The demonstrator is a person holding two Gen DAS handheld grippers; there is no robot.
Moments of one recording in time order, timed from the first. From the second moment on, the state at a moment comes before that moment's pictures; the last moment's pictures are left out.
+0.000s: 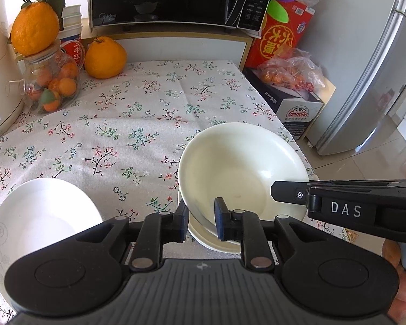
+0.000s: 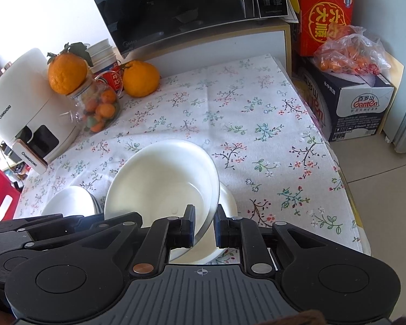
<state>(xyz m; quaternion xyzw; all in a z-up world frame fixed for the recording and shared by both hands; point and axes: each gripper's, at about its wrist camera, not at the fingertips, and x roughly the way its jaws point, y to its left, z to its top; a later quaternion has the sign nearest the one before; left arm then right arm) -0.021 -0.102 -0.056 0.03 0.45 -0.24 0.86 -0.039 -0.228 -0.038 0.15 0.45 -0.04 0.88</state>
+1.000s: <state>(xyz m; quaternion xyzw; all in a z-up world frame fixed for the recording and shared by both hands) -0.020 -0.114 -0.071 0.08 0.47 -0.23 0.85 -0.036 -0.223 -0.049 0.13 0.48 -0.04 0.87</state>
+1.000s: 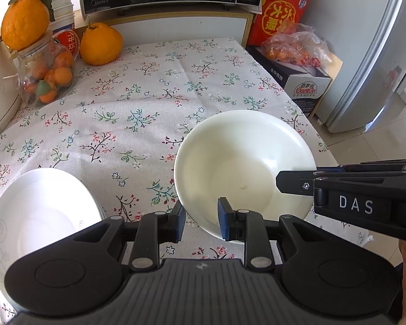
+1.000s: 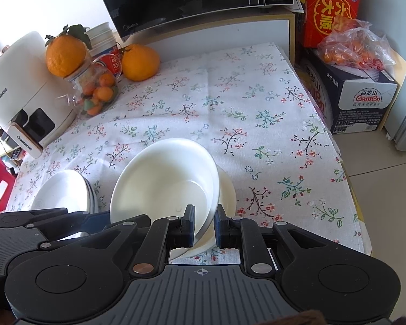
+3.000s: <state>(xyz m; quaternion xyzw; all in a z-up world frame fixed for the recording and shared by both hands) 0.013 -0.095 -0.086 0.00 0.49 -0.20 0.85 -0.023 -0.248 -0.072 0.18 0.49 -0.08 0.85</state>
